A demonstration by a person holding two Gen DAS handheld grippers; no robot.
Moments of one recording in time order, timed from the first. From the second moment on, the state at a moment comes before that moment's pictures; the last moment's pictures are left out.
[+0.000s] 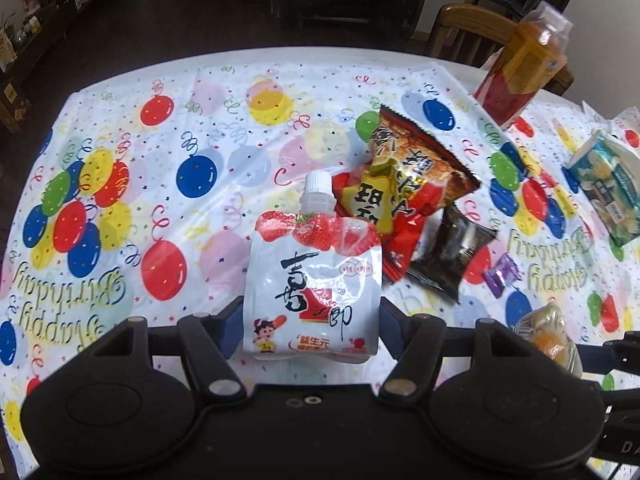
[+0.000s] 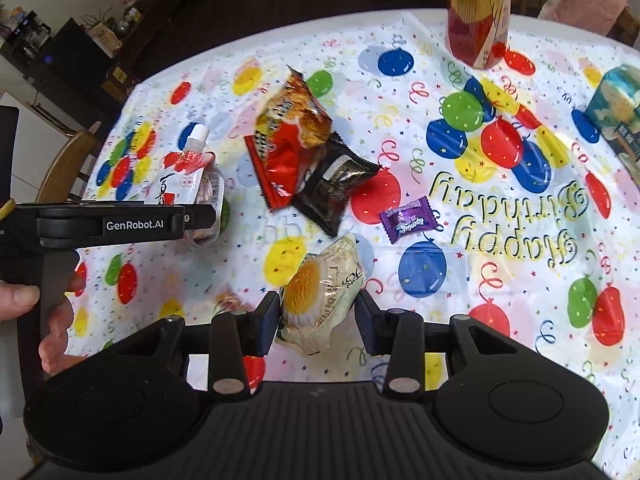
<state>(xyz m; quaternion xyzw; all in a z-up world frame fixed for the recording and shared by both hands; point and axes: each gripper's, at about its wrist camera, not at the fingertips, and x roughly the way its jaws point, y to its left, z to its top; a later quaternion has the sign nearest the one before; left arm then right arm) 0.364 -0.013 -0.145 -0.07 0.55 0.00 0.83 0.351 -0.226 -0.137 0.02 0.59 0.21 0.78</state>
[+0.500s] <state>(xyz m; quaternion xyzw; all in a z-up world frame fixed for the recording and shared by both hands) 0.295 -0.008 -0.084 -0.06 0.52 -0.02 0.85 0.287 -0.225 -0.071 0.02 0.54 0.23 0.81</state>
